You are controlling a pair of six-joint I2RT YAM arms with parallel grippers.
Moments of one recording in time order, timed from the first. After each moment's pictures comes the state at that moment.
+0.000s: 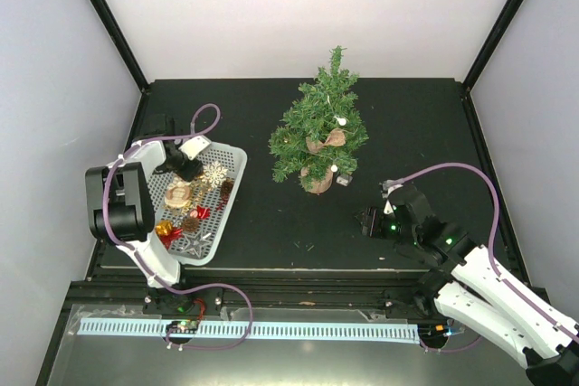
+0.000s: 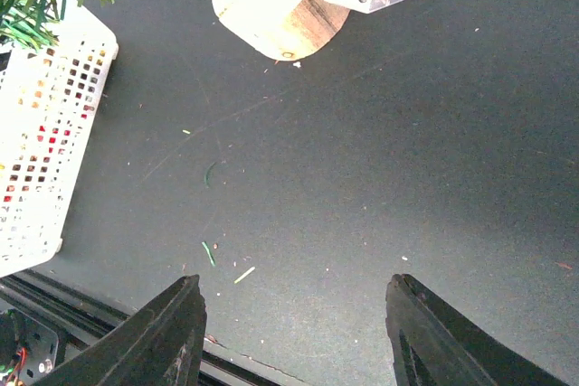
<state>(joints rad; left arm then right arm) 0.16 1.74 1.10 -0.57 0.22 0.75 0.69 0.67 0.59 -0.68 -0.07 0.74</state>
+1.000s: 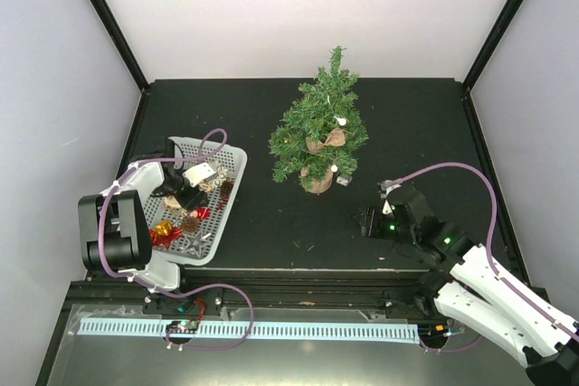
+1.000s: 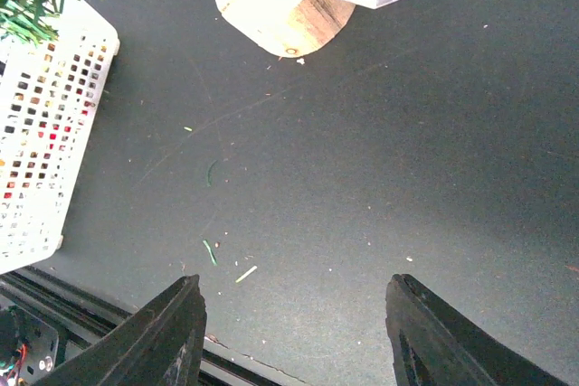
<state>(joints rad) 0.16 1.53 0.88 -0.73 0.31 0.93 0.69 0.69 0.58 -0.66 -0.07 0.74</state>
